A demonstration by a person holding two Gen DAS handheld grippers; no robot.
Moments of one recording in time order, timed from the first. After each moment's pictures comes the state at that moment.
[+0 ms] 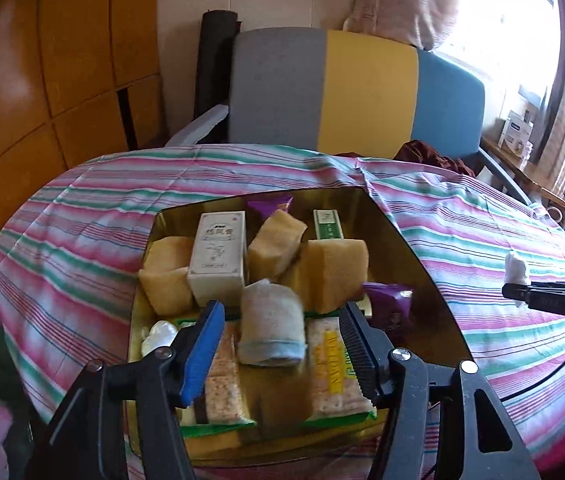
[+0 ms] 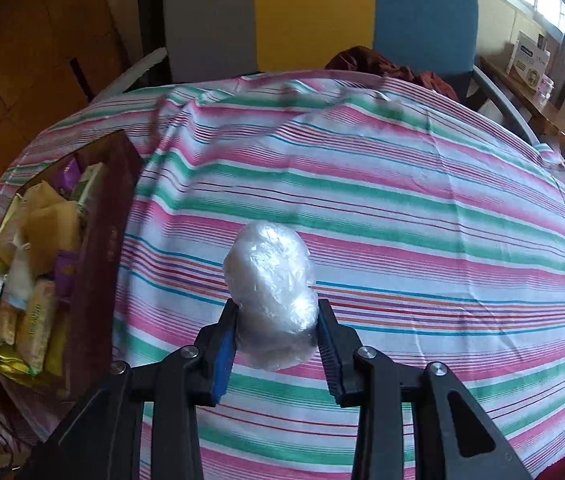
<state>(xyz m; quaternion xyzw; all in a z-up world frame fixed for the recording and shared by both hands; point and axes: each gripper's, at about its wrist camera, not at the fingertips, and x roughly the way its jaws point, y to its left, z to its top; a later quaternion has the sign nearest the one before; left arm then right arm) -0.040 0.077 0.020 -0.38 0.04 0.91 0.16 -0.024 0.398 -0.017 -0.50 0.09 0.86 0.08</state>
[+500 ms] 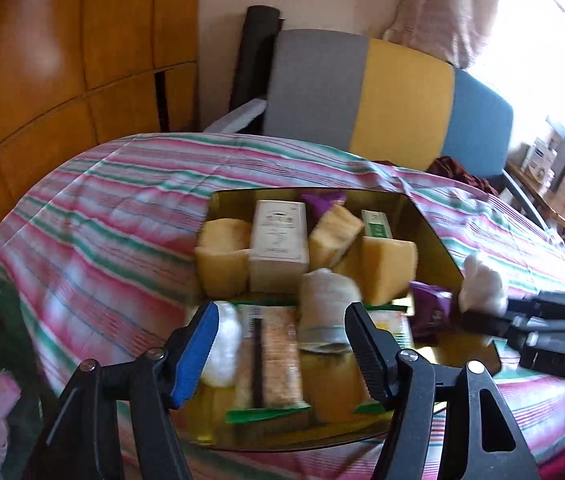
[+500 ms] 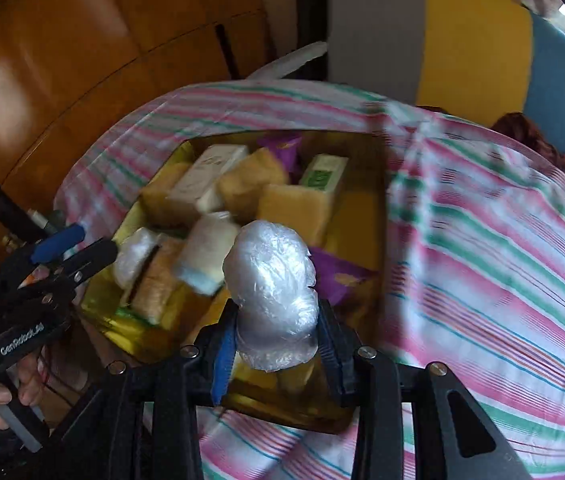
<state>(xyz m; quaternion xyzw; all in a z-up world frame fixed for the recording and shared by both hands) -0.041 0.024 0.014 -0.38 0.00 0.92 0.11 -0.054 0.222 0.015 -0.49 0.03 0.86 -0.13</state>
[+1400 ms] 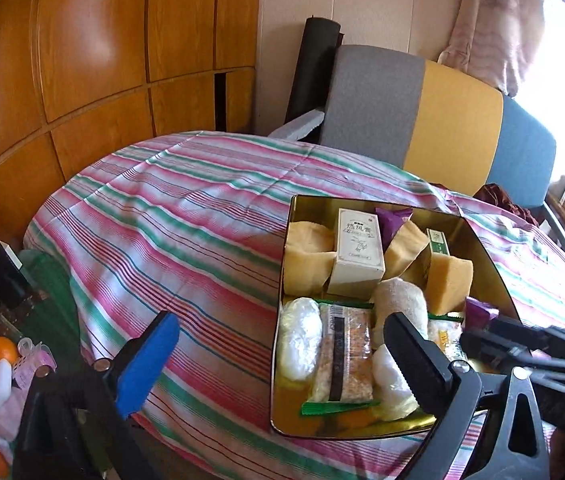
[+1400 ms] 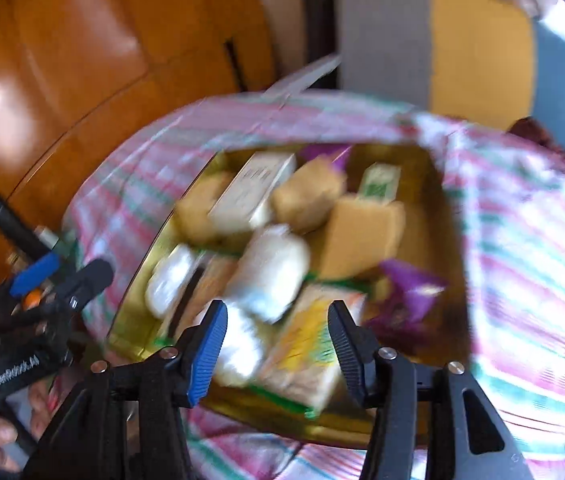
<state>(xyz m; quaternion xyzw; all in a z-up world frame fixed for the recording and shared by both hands) -0.029 -0.018 0.014 -0.36 -0.03 0.93 0.03 -0.043 0.175 0.010 -0.44 0.06 0.89 -0.10</state>
